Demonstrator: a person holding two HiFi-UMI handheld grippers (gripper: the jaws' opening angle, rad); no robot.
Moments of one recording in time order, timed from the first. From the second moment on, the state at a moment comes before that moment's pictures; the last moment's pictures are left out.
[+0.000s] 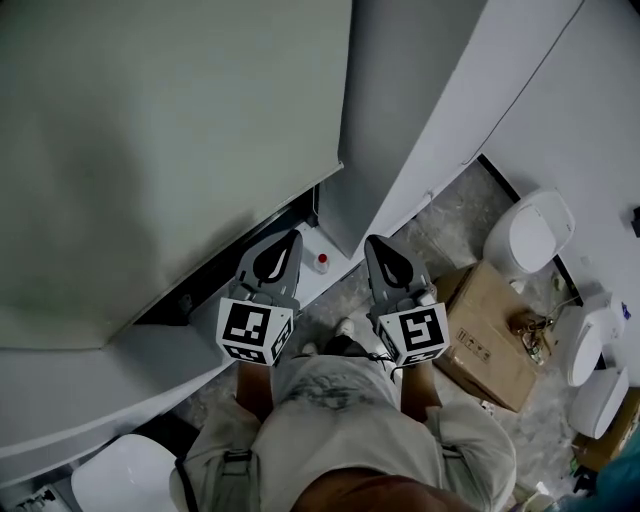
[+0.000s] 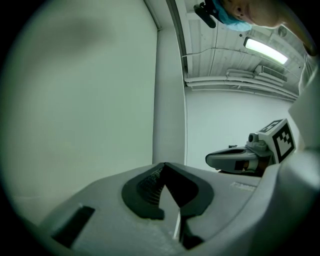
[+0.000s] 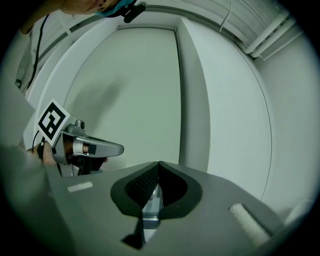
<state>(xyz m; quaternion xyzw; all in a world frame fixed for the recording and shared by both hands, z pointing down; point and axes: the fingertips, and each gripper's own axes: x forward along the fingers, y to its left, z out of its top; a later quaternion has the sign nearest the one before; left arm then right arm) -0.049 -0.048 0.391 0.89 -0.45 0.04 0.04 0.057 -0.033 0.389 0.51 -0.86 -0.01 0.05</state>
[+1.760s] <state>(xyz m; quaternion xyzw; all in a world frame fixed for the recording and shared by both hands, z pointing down) 0.009 -0.233 0.376 0.91 -0.42 0.04 0.02 0.078 -0.167 0.383 0.52 -0.85 -0.03 0.07</state>
